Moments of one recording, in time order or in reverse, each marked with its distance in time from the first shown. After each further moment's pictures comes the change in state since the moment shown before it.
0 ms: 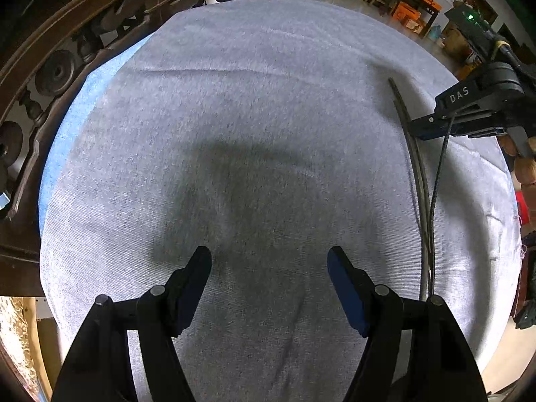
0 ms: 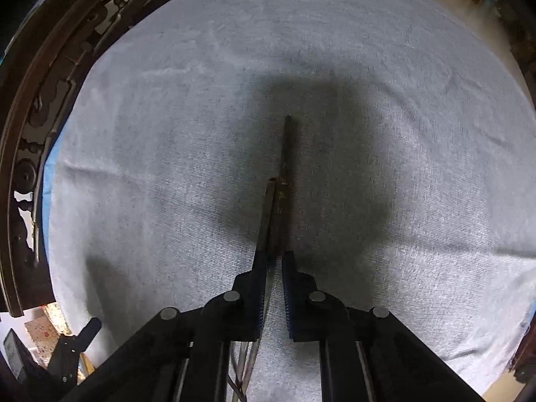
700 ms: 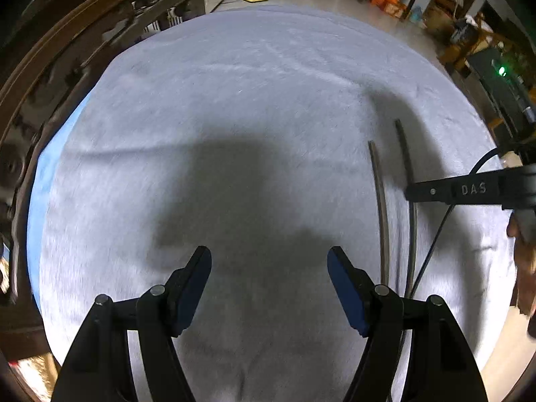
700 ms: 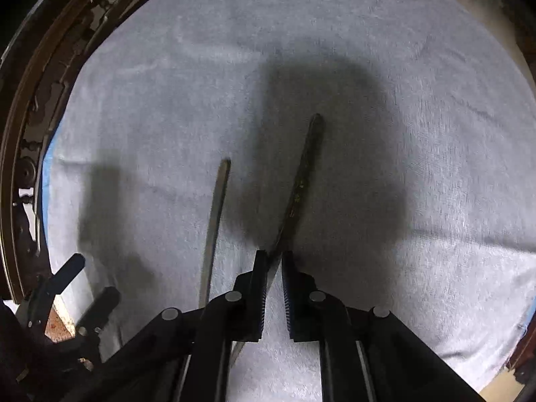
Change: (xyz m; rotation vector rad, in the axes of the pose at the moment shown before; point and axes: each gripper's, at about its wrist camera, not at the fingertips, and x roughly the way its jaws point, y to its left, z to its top) left arm 0.007 -0.074 0.090 0.113 0.032 -0.002; right arm 0.008 -0.026 -0.008 0.020 0.044 0.042
